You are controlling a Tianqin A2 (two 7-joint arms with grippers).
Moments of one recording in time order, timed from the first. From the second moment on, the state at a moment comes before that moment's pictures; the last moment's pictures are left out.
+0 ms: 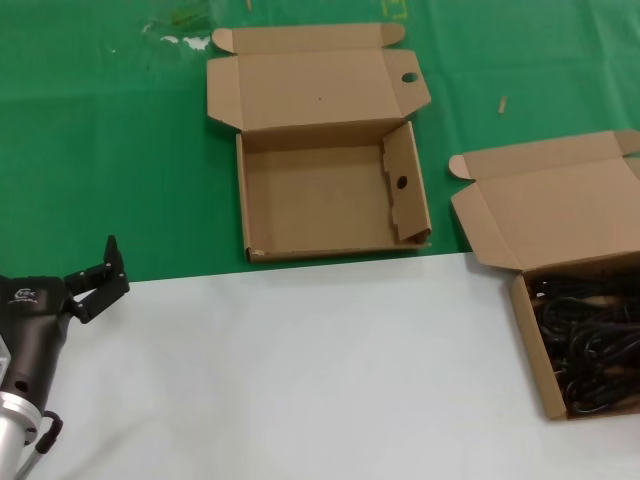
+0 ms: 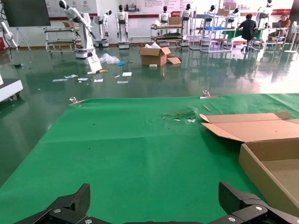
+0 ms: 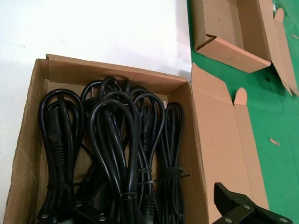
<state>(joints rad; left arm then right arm) 0.00 -0.30 1.60 -1.60 -1.80 0.00 0.00 0.18 1.01 -1.59 1.20 1.72 -0.86 -0.76</state>
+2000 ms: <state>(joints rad) 0.00 -0.30 1.60 -1.60 -1.80 0.00 0.00 0.52 0.61 -1.91 1.42 1.58 -0.74 -0.60</state>
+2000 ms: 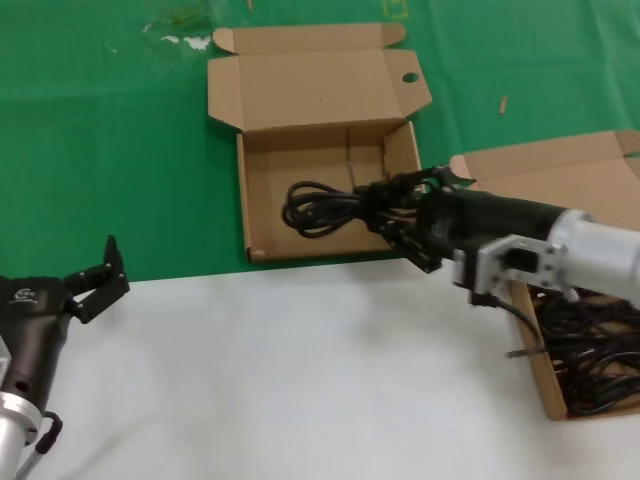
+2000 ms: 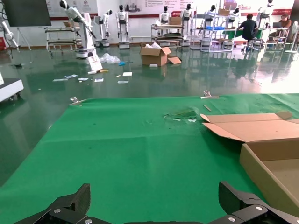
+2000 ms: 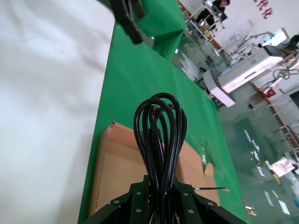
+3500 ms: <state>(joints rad) 0.00 -0.30 1.60 -1.60 -1.80 0.00 0.00 0.73 0.45 -1.97 1.06 1.56 -0.73 -0.75</state>
